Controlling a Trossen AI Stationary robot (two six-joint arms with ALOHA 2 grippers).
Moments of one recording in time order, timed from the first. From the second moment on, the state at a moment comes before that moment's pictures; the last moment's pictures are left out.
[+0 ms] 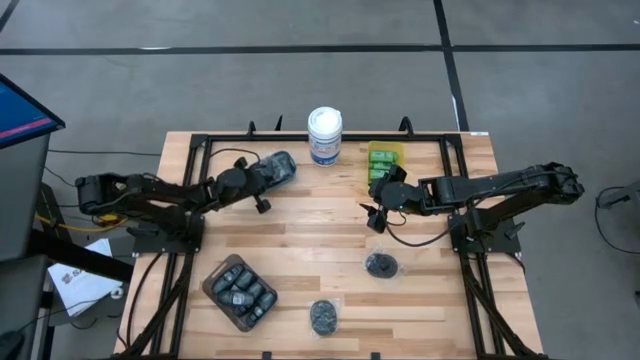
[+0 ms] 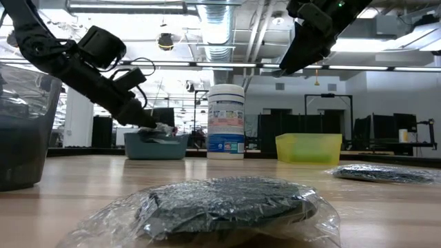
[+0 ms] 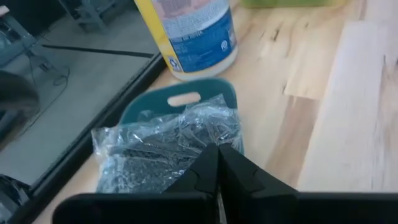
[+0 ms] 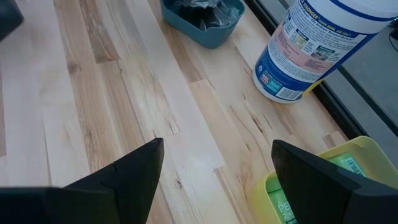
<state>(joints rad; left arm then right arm) 0.39 1.25 0.23 0.55 -0.31 0.20 0.08 1.25 0.94 -0.50 0.47 0.24</state>
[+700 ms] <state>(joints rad) 0.40 1.25 0.22 0.54 -0.29 0.12 0.08 1.25 0.94 -0.50 0.47 0.25</state>
